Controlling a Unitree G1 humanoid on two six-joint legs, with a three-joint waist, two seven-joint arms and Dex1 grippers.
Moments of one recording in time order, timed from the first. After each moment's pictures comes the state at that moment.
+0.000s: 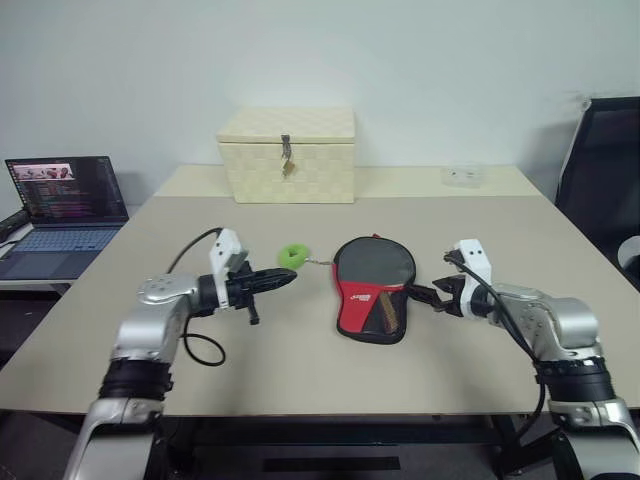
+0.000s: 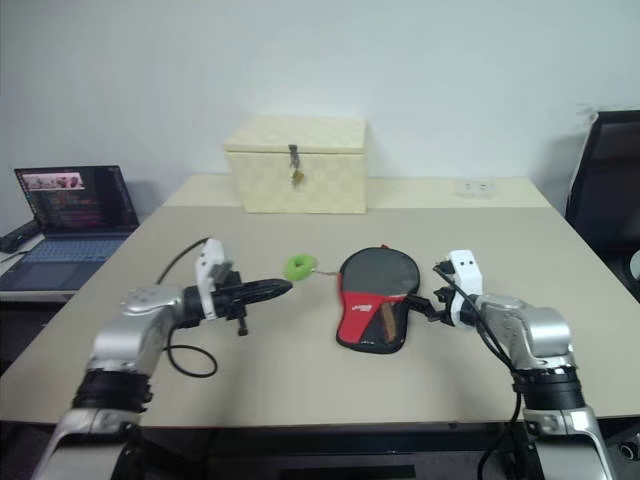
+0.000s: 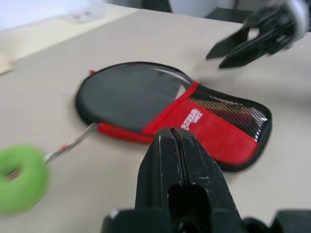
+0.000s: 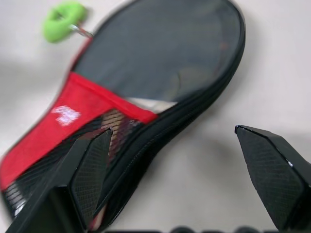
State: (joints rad) left arm -0.62 0.62 0.11 0.26 -0.34 0.33 -1.18; right arm -0.68 -0.45 -0.07 0.12 0.44 1.03 0.43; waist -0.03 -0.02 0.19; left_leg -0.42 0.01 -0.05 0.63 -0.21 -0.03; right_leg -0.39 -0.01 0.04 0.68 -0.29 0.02
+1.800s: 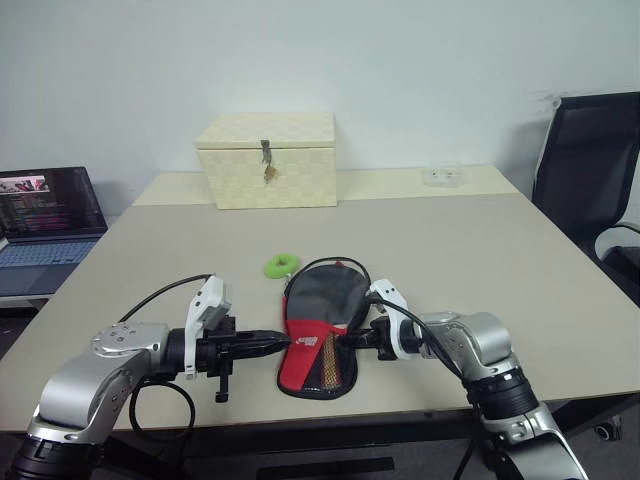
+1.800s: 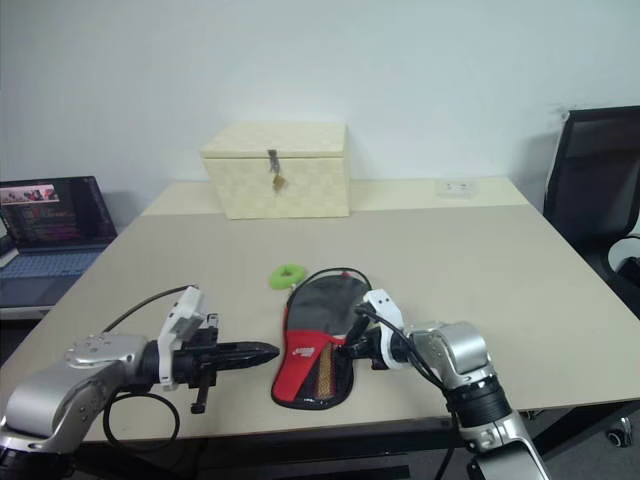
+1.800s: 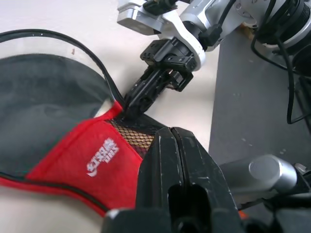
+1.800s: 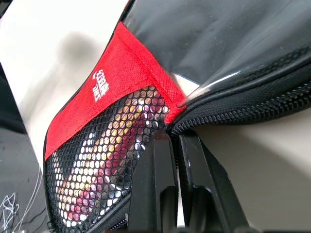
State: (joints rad) left arm -0.23 0.82 0.14 -0.27 -0.63 0.65 -1.19; right arm -0.65 -0.20 0.14 -0.02 0.37 1.26 0.61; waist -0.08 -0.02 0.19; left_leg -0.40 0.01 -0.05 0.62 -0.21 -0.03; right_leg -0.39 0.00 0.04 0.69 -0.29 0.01
